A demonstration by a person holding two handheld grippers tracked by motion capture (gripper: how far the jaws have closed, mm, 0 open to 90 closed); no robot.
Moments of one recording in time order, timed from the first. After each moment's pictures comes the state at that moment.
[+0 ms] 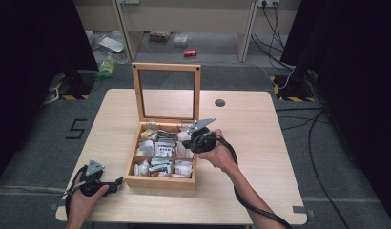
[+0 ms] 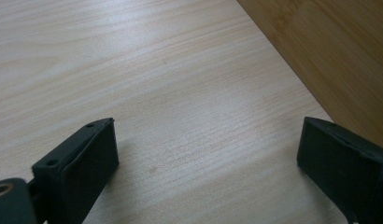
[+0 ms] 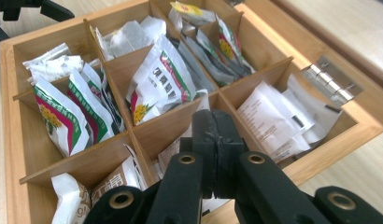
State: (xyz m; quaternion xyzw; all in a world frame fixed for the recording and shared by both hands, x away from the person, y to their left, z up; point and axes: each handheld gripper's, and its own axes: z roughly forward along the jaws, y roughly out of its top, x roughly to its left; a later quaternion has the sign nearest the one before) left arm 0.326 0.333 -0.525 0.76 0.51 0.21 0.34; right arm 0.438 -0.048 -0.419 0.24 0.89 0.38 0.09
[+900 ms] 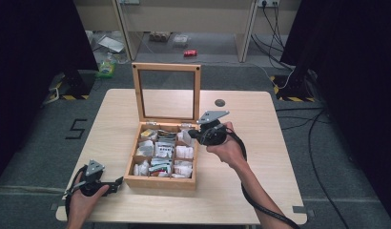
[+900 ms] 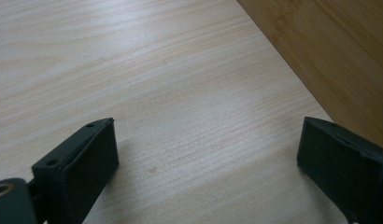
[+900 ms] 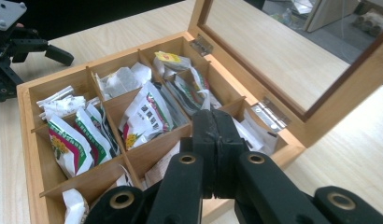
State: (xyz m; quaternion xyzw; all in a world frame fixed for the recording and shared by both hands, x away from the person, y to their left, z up) left arm 0.326 0.333 -0.525 0.76 0.51 0.21 0.34; right arm 0.433 -0.073 -0.378 0.25 0.86 0.43 0.13
